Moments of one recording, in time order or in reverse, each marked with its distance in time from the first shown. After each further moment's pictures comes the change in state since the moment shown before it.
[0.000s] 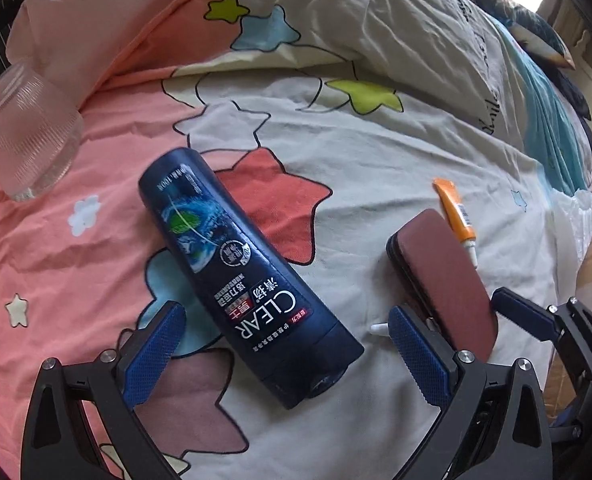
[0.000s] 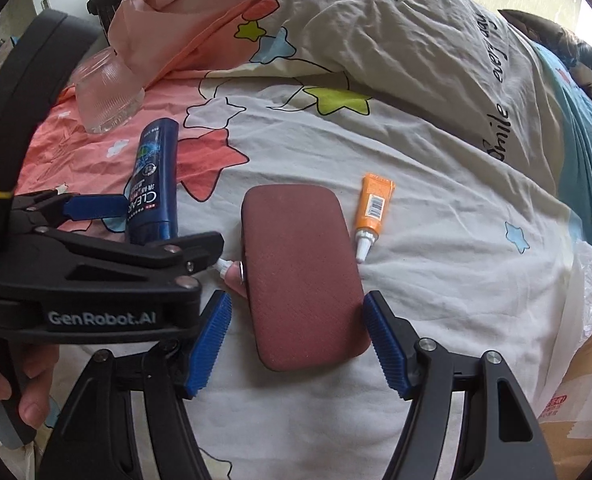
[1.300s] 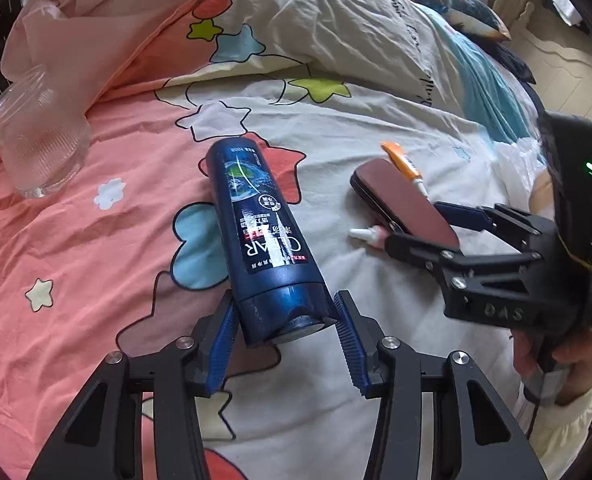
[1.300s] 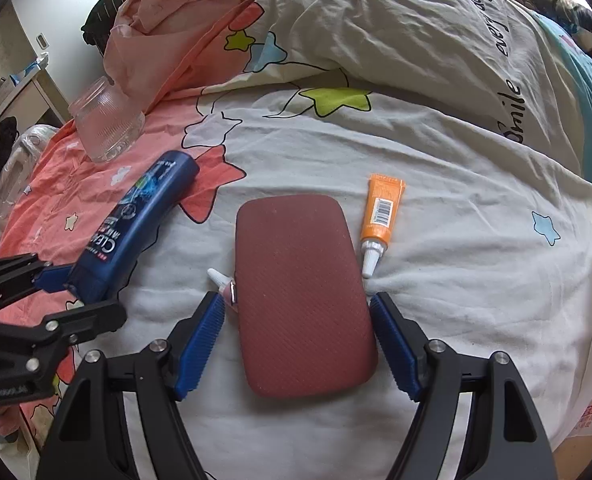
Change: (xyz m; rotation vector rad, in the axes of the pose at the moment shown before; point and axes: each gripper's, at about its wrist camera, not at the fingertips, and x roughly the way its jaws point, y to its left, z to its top) left arm -0.056 0.022 -0.048 0.146 -0.061 -0.118; right arm 0.012 -0.019 0.005 0.104 -0.024 0.131
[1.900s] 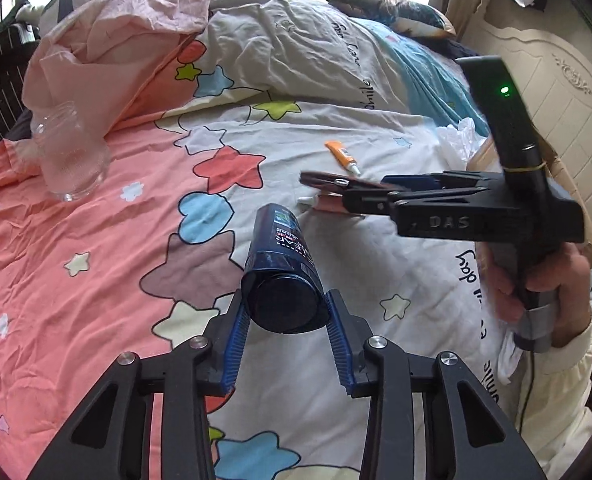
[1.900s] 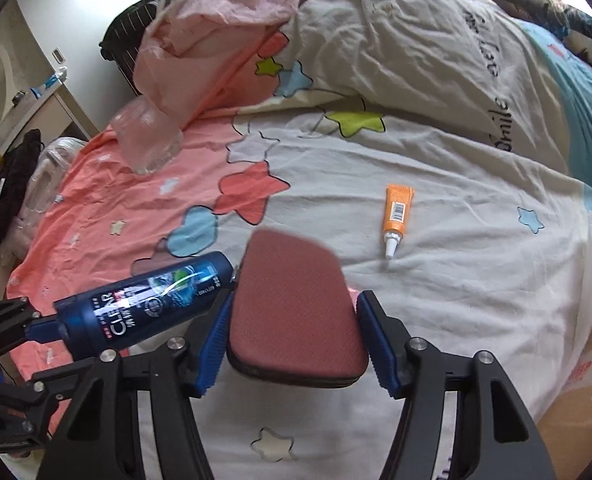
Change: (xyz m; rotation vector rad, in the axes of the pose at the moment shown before) left arm -0.077 -0.021 -0.047 0.092 -0.071 -0.026; right arm -0.058 0.024 -0.012 0.023 -0.050 0.067
